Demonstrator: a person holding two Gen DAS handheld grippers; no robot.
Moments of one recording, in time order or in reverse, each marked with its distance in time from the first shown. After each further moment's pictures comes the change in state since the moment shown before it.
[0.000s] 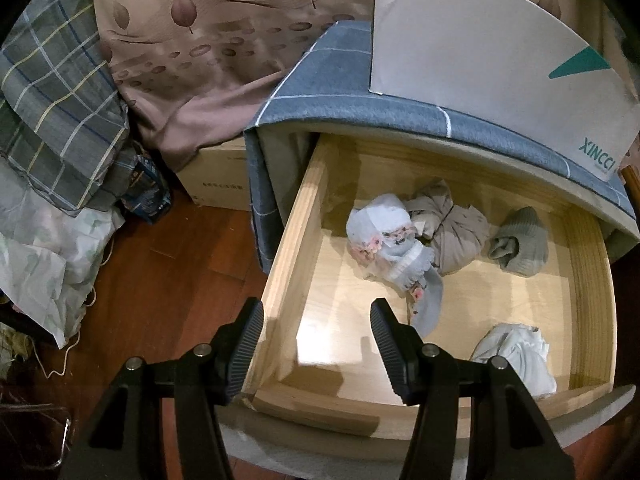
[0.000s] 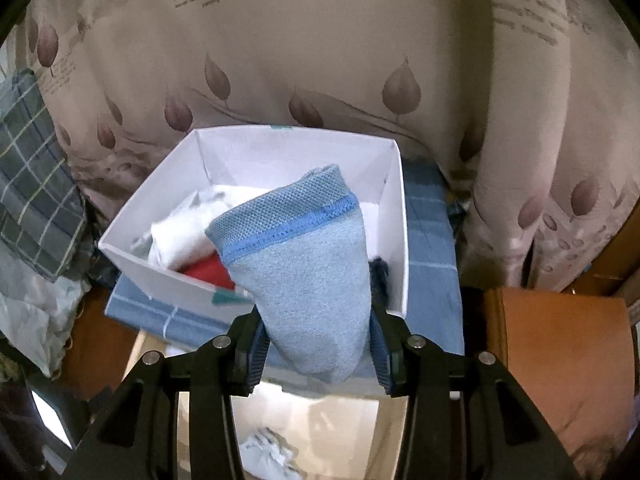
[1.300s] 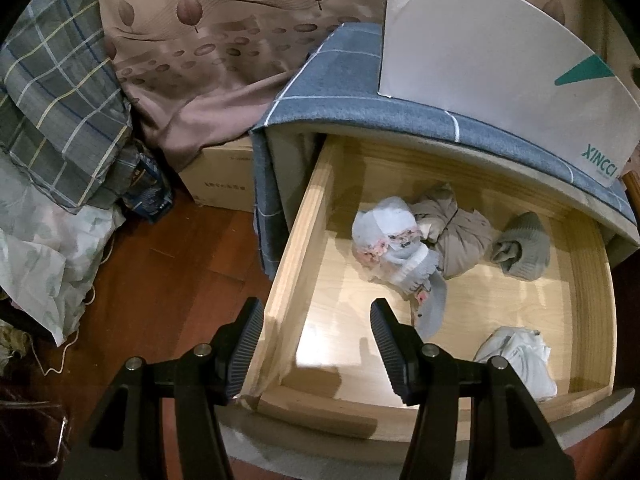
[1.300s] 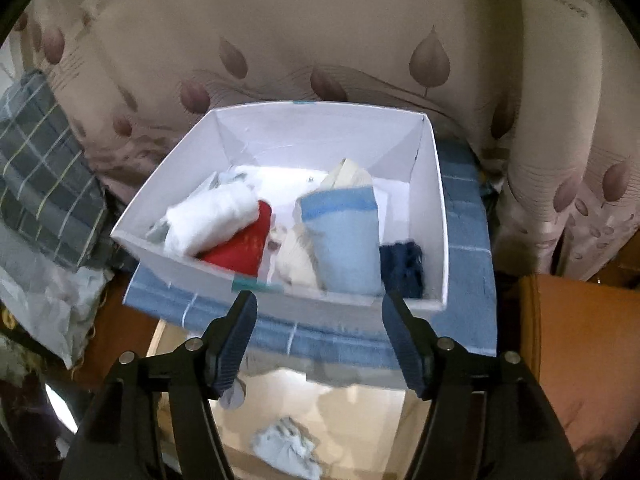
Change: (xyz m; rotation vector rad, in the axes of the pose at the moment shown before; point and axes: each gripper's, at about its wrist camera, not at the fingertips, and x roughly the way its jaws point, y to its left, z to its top) left arm 0.001 0.009 -0.002 -0.017 -0.009 -0.004; right arm 0.011 0.002 -0.015 -0.003 0.083 0.108
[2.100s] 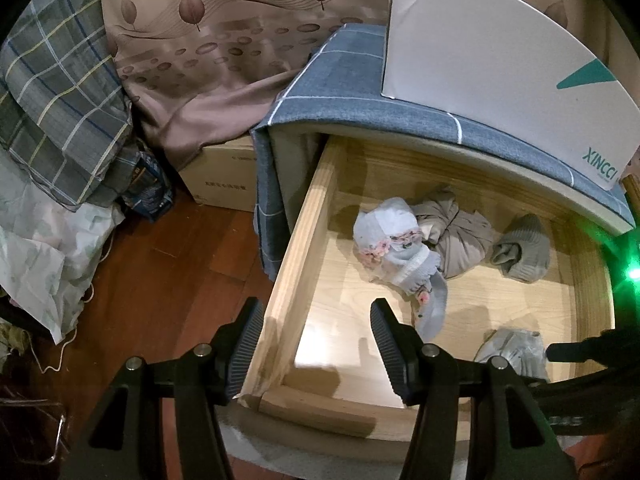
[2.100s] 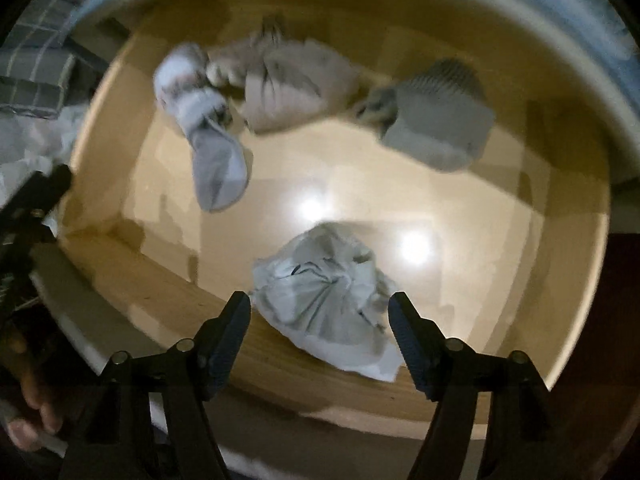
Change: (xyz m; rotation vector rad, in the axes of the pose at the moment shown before) left arm -0.003 0.003 0.000 -0.007 0.003 -0.009; right arm 0.154 0.054 -0.164 -0.086 0.634 0.038
